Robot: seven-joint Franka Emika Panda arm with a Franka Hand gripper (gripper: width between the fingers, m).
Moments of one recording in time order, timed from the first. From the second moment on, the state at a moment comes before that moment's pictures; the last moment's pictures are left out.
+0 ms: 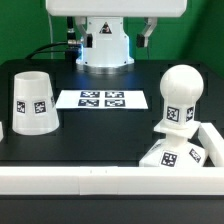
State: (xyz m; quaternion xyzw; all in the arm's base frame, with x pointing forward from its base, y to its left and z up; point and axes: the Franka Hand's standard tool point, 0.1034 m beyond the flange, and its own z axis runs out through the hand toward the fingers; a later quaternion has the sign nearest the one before) arm 0.538 -0.016 0.164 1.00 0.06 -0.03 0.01
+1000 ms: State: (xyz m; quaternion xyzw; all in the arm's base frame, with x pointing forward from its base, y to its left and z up) arm 0.502 -0.097 0.152 0.99 0.11 -0.04 0.01
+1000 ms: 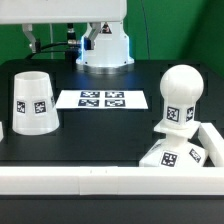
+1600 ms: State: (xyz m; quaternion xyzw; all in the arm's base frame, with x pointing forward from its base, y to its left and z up) arm 0.460 -0.111 0.116 1.00 0.09 -0.05 -0.01
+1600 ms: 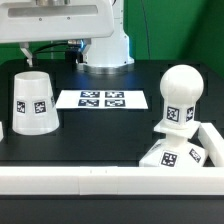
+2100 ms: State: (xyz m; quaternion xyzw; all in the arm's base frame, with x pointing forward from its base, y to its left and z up) arm 0.453 -0.113 0.092 0.99 0.08 -0.05 0.00
